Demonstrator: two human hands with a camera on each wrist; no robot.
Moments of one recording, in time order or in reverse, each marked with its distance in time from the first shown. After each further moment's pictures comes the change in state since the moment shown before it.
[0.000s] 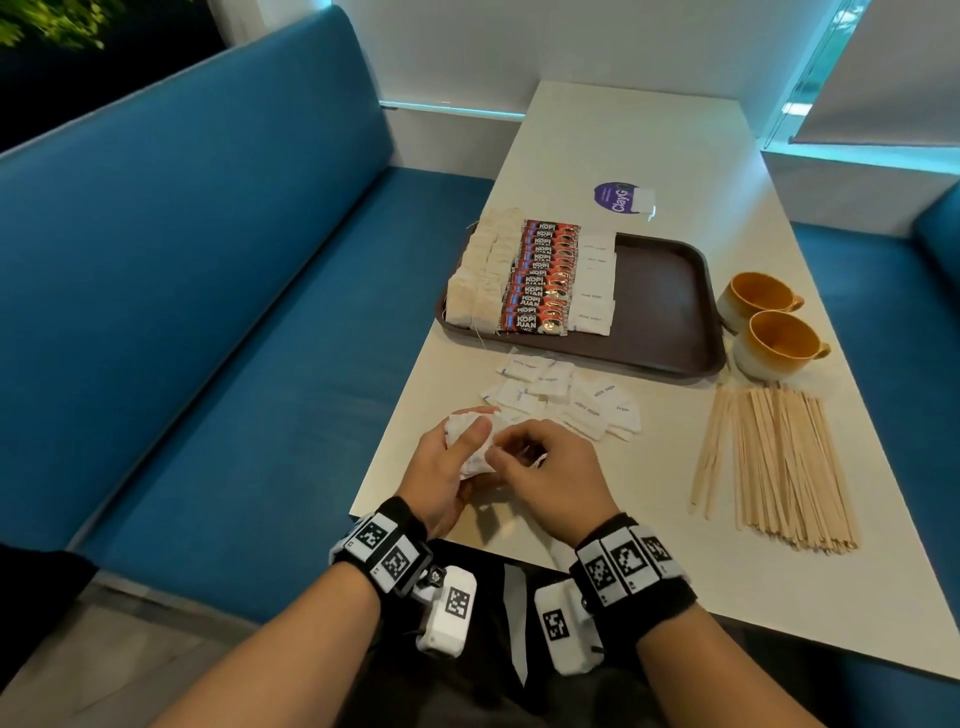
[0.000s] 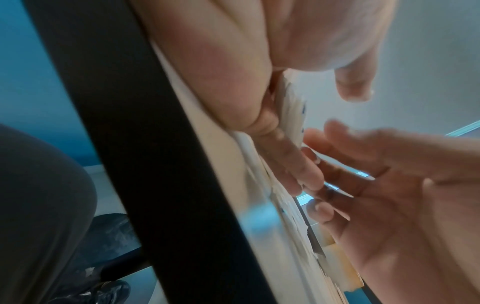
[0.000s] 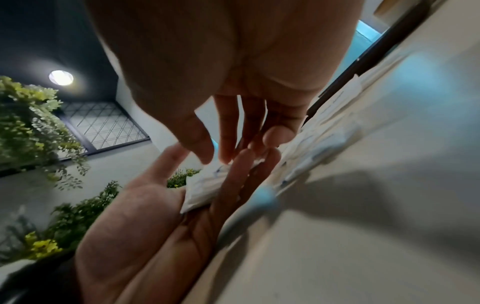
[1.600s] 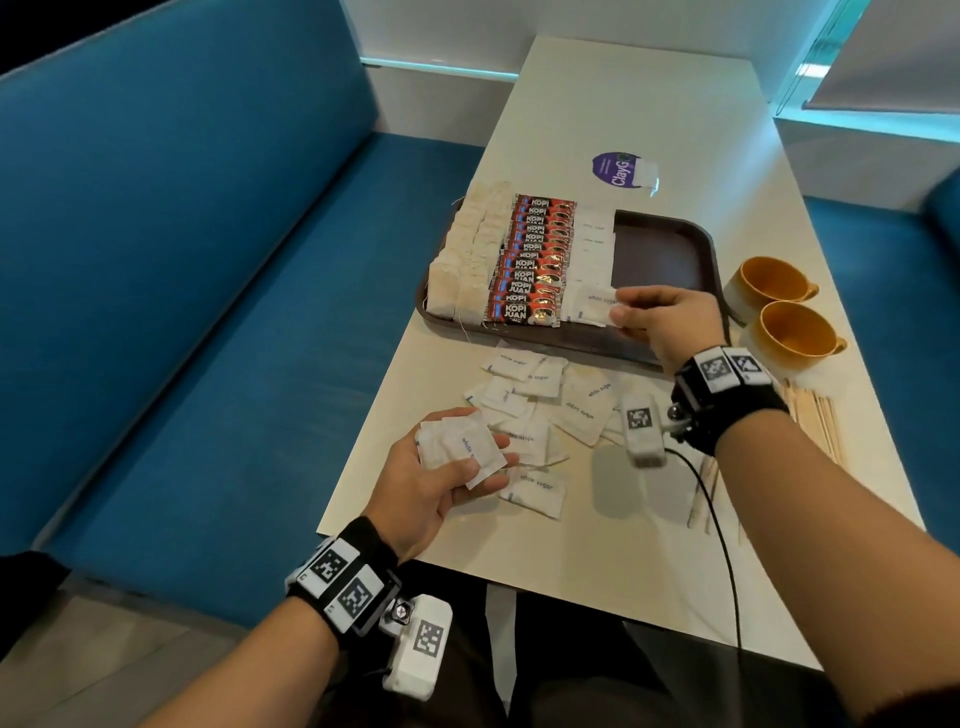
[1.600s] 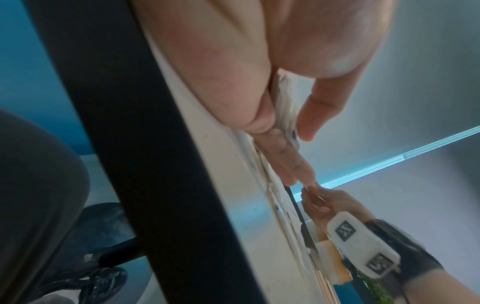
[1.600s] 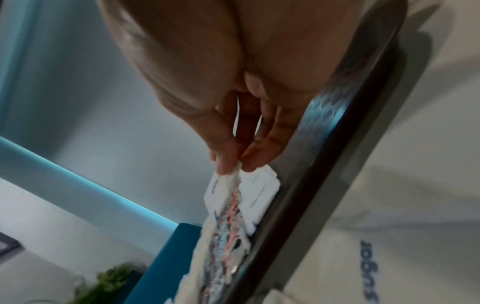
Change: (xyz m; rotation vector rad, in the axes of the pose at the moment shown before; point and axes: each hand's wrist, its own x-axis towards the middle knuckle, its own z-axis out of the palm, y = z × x) left_hand 0.008 -0.007 -0.011 -0.018 -0.092 -0.005; right_hand 0.162 0.030 -0.127 0.362 0.205 0.257
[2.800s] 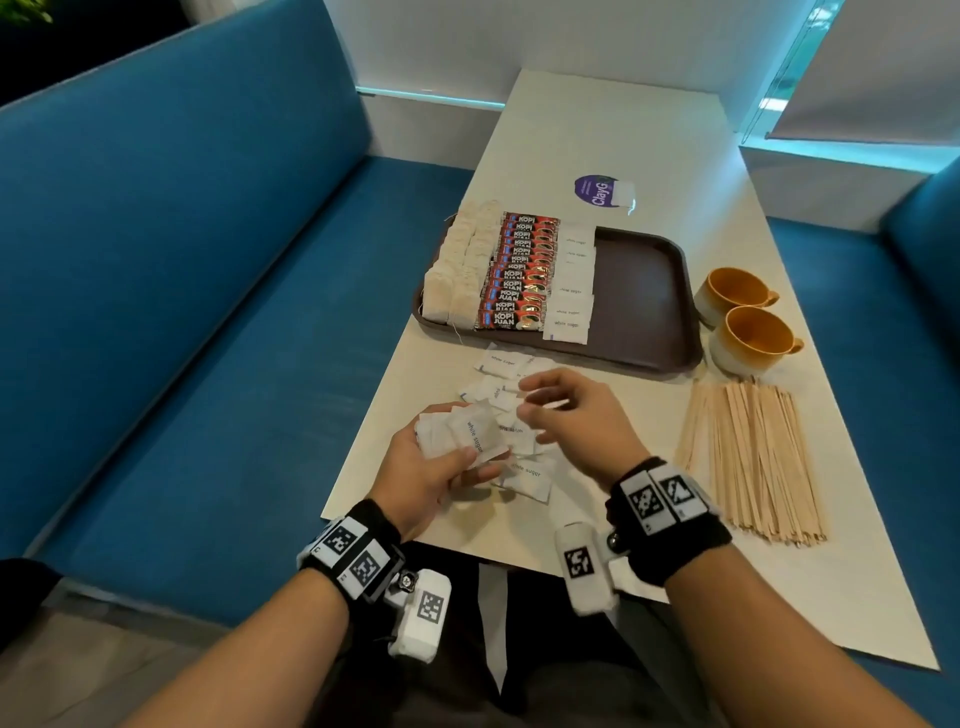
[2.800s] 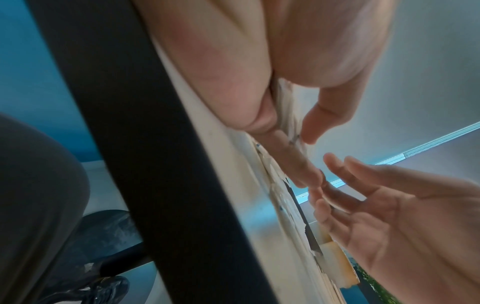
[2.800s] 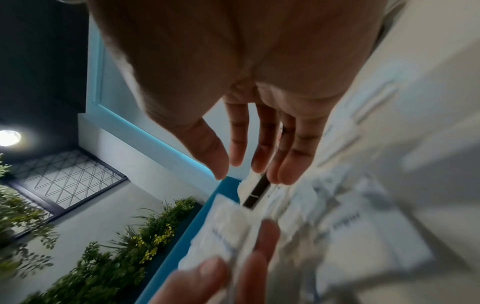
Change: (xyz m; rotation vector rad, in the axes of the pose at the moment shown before) left_hand -0.005 0.001 0.006 0.071 0.046 -0.031; right_hand -0.136 0.022 0.047 -0.190 -0.233 -0.037
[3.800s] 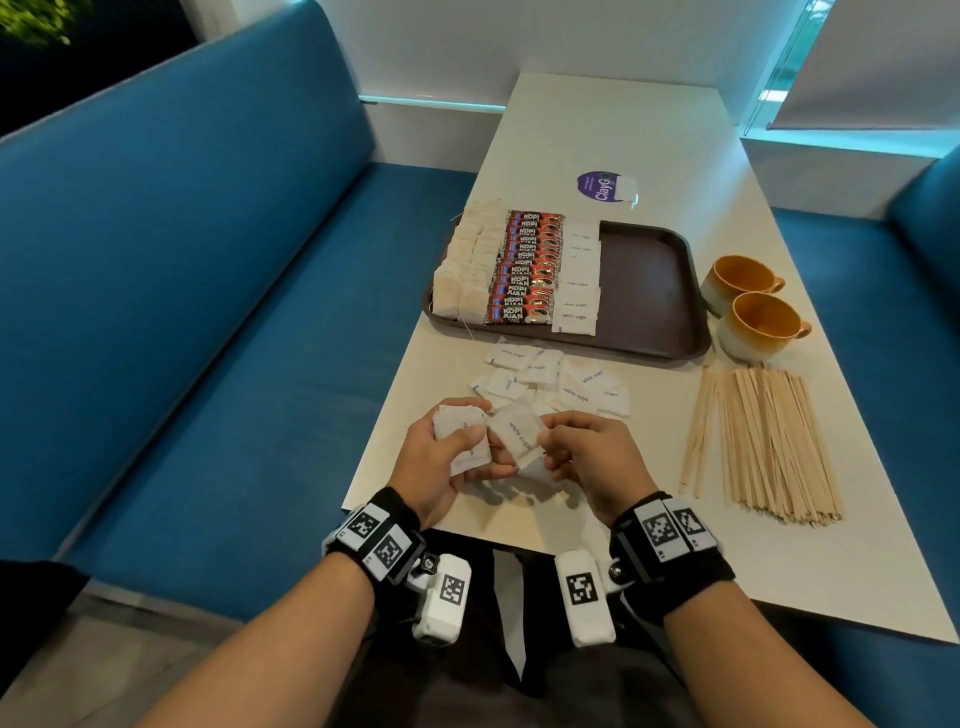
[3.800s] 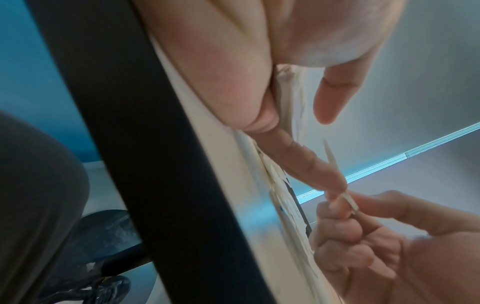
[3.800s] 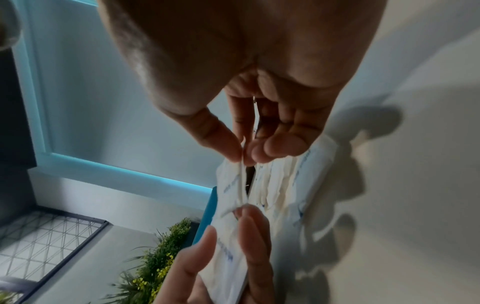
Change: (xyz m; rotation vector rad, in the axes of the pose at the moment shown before) left_hand 0.000 0.001 -0.002 -0.017 0.010 0.057; right_hand -0.030 0.032 0.017 0.359 0.081 0.233
